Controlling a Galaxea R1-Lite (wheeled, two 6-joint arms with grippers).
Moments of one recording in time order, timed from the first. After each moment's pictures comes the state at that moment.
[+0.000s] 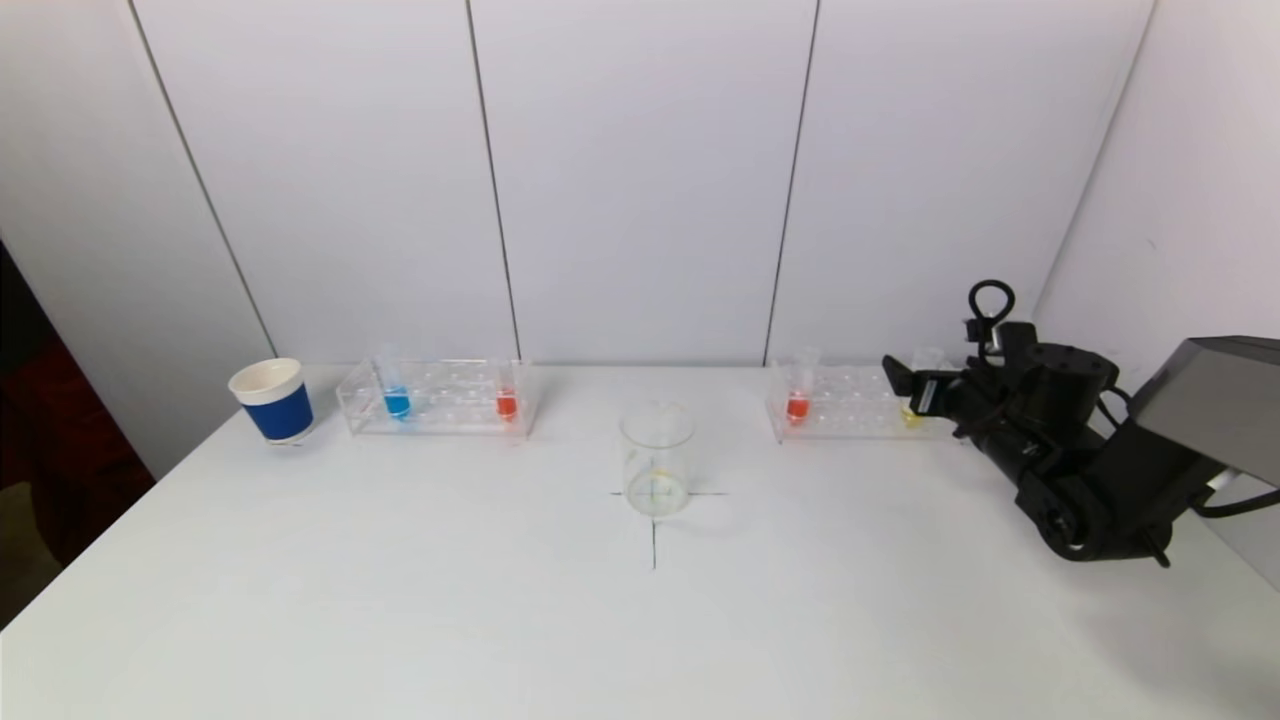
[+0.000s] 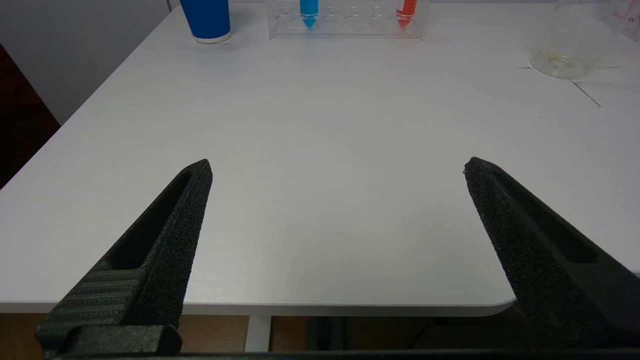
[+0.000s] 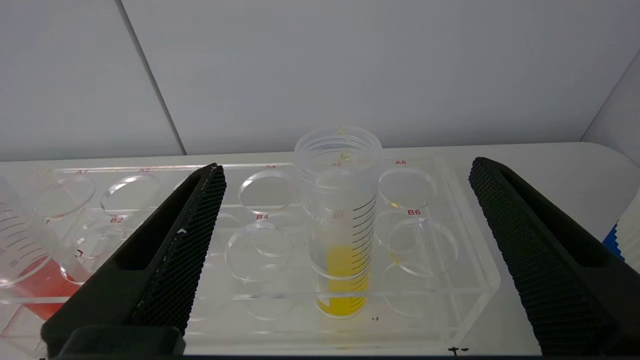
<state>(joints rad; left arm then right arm) -0.01 0.00 -0.05 0.13 0.00 -0.02 0.02 2.31 -0.89 -1.34 -0.06 0.05</state>
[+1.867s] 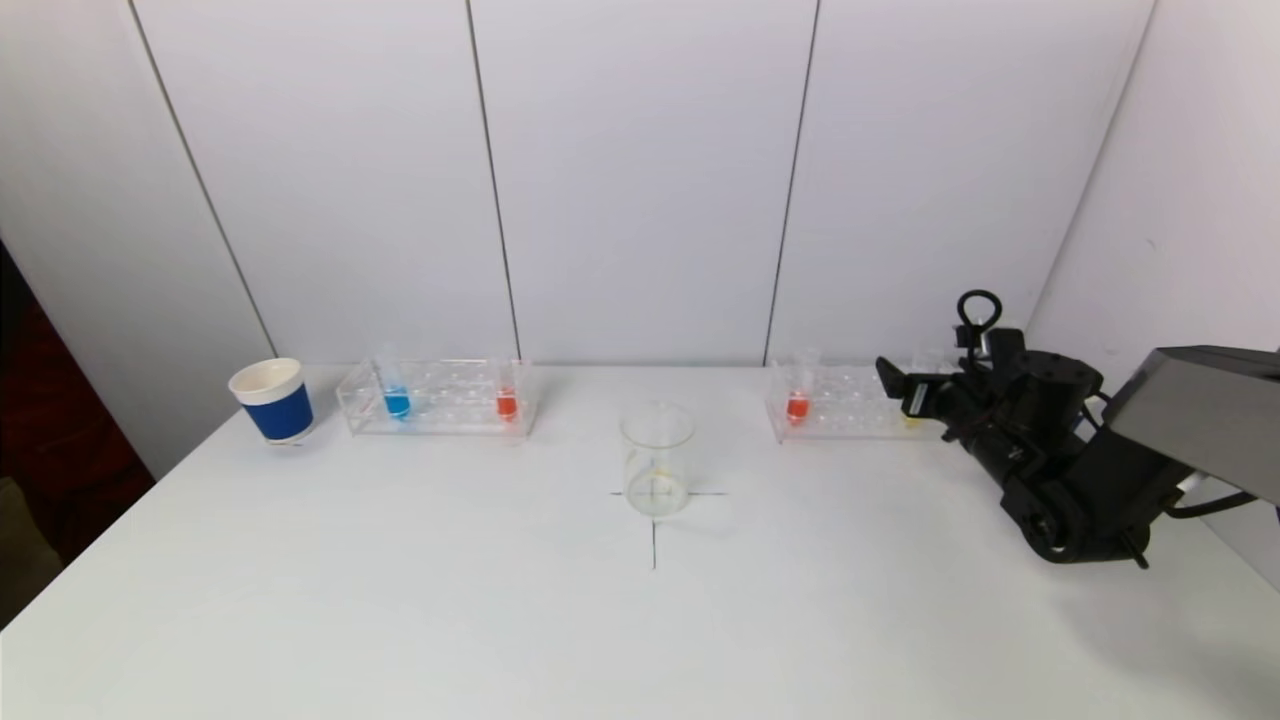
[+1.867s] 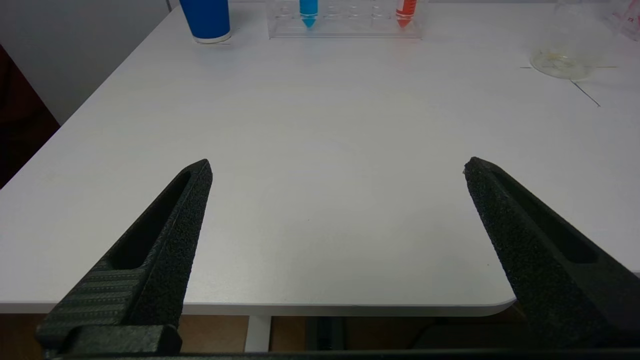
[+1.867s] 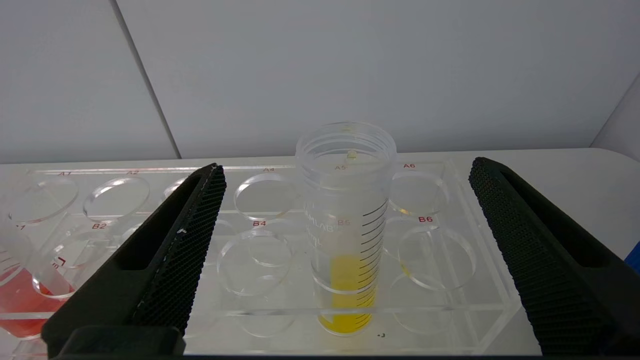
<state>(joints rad) -0.01 0.00 -0.05 0.13 0.00 -0.02 0.03 2.37 -0.92 -1.39 -0.06 0.04</state>
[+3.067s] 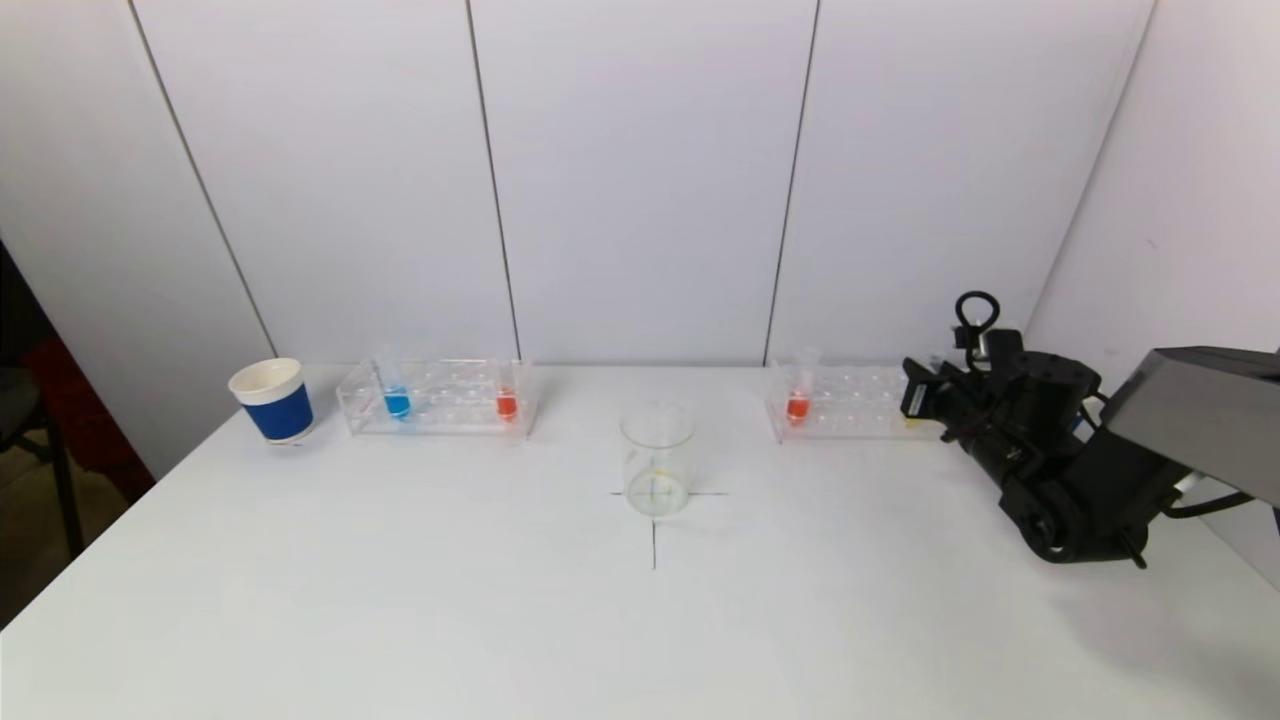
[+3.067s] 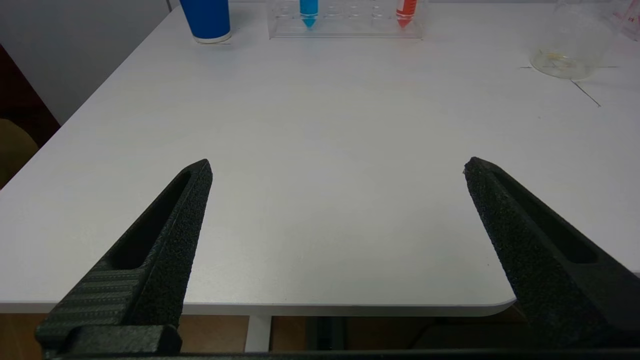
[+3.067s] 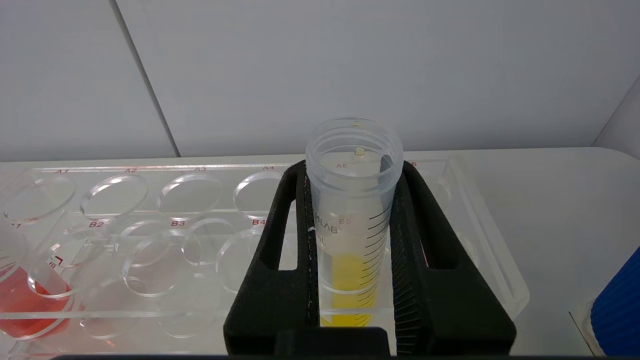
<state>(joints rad) -0.01 0.00 -0.05 0.13 0.00 -0.02 0.03 2.38 -0.93 -1.39 -0.06 0.04</state>
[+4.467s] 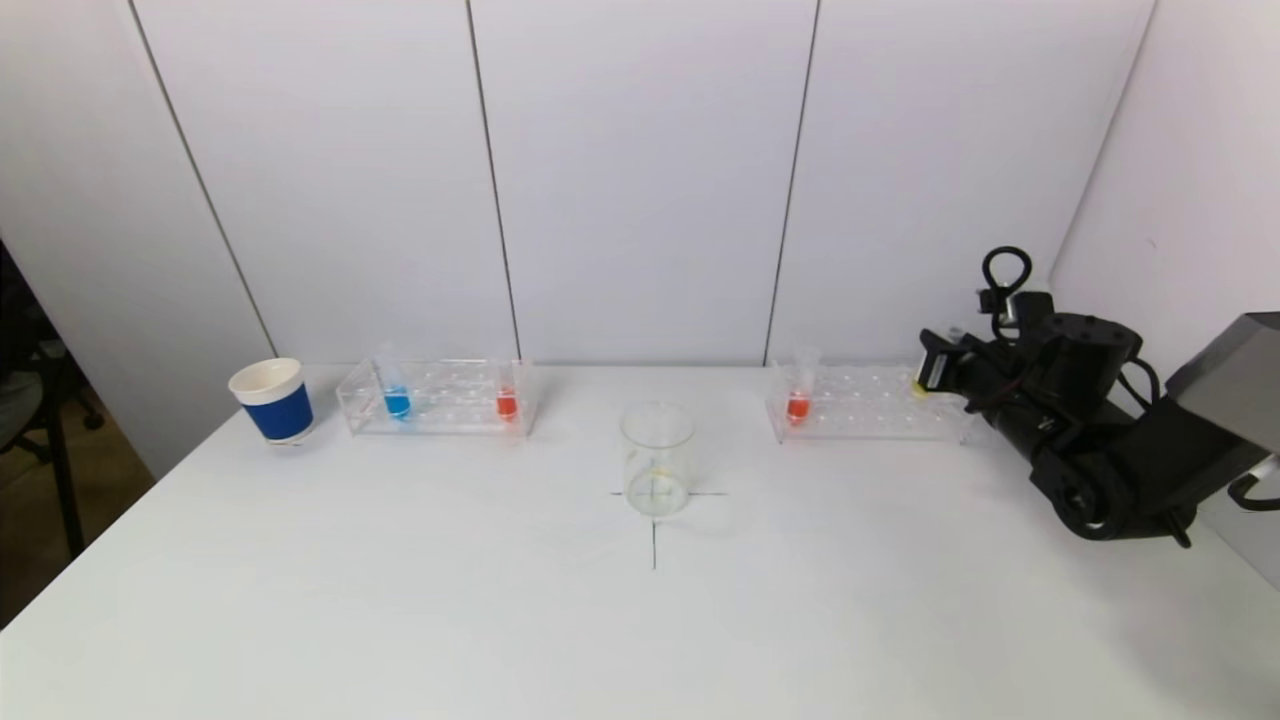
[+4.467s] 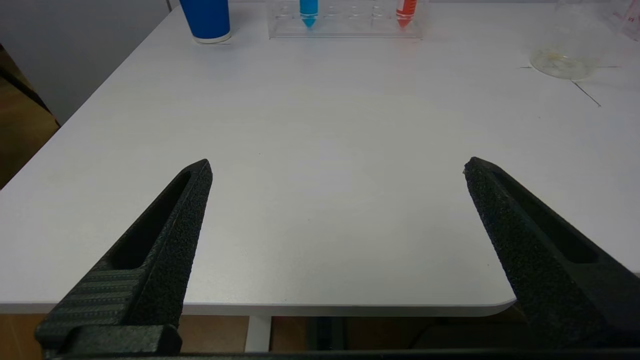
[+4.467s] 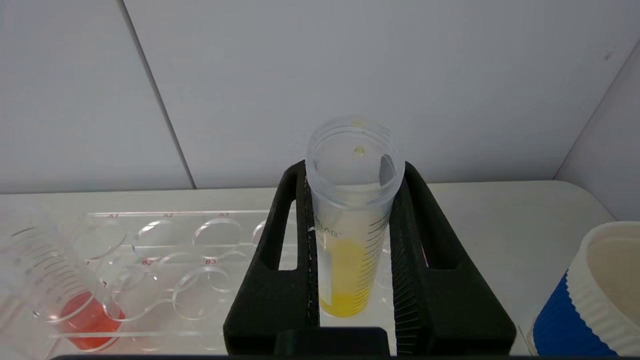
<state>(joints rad) -0.01 0.00 -0.05 0.13 0.00 -0.02 0.03 2.21 -0.91 -1.26 -0.07 0.03</state>
